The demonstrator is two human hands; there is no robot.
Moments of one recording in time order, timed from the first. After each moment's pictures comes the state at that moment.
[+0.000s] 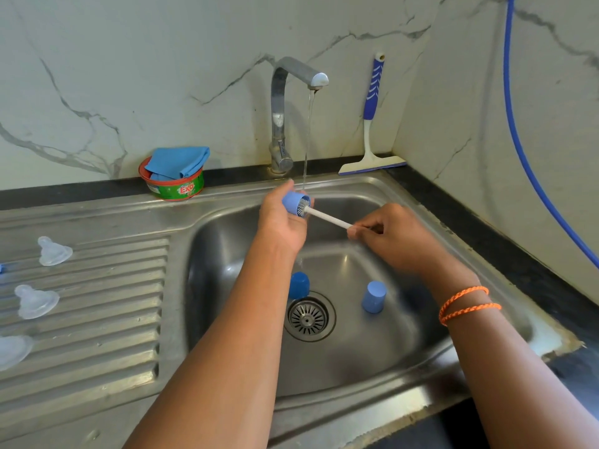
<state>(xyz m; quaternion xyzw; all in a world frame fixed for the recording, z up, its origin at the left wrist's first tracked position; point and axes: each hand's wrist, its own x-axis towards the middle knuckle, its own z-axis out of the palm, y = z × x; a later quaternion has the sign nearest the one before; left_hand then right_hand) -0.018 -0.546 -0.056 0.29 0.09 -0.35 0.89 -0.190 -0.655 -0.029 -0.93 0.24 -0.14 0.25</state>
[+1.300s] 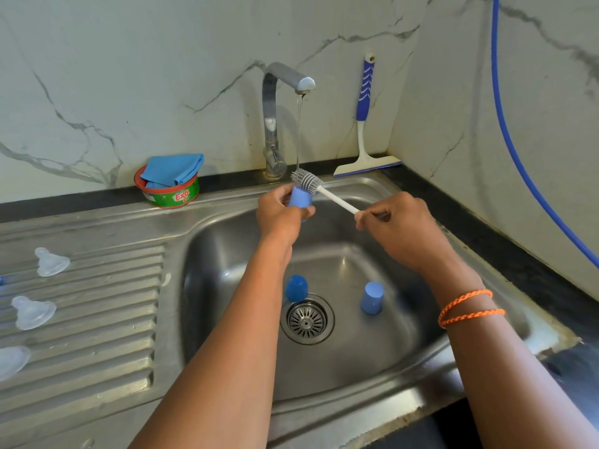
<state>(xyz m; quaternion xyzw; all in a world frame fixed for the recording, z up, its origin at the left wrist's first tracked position) -0.021 -0.547 -0.065 0.68 -0.19 -0.13 0.70 -0.202 -0.650 -0.017 -0.89 0.29 -0.23 0.27</state>
